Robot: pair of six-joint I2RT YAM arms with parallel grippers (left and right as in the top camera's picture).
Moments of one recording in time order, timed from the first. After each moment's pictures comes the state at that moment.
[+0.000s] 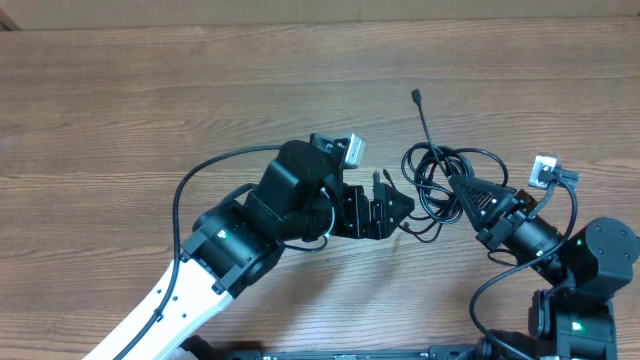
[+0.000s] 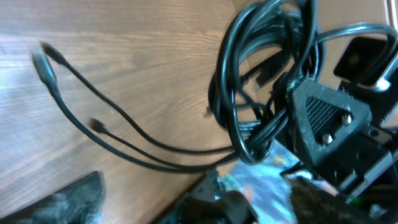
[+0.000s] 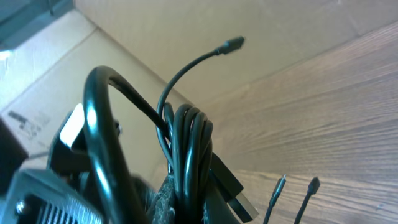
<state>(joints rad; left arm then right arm) -0.75 1.21 1.15 -0.53 0.43 -0.84 -0.18 0.59 0.57 -0.09 -0.92 0.75</state>
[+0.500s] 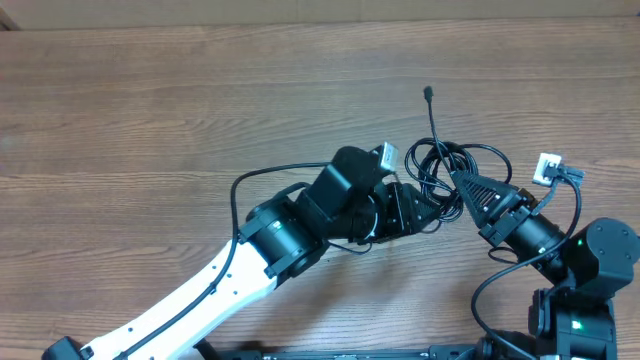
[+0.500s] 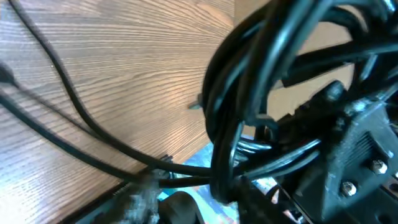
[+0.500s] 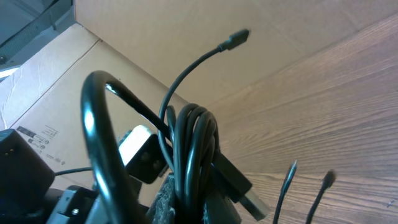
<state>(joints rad) -0.86 1.37 1.16 -0.36 0.44 -1.21 -0.18 0.59 0.57 -0.07 -0.91 0.82</state>
